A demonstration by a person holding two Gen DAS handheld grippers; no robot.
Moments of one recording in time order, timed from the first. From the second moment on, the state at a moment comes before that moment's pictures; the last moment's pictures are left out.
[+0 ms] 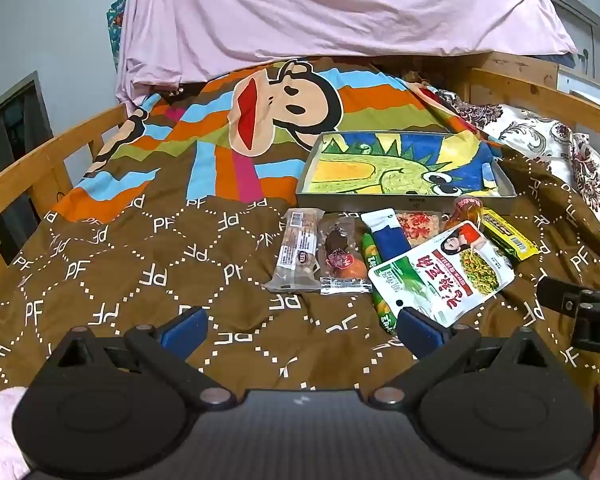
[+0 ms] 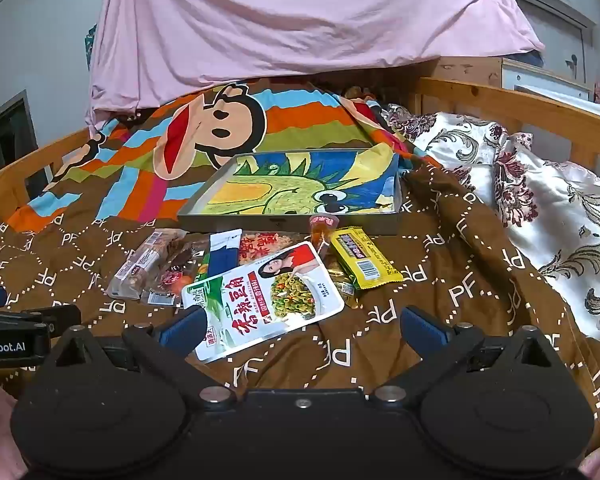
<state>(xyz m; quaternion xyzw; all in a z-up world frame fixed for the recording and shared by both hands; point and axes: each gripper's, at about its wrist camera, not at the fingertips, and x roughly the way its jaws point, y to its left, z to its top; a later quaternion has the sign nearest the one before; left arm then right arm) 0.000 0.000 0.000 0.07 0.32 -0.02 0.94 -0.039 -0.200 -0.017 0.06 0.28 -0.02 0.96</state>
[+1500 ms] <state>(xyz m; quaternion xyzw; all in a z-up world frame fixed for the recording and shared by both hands) -0.003 -0.003 -0.007 0.07 0.33 -0.02 0.94 -0.040 -0.201 -0.019 0.06 0.29 -0.03 0.96</state>
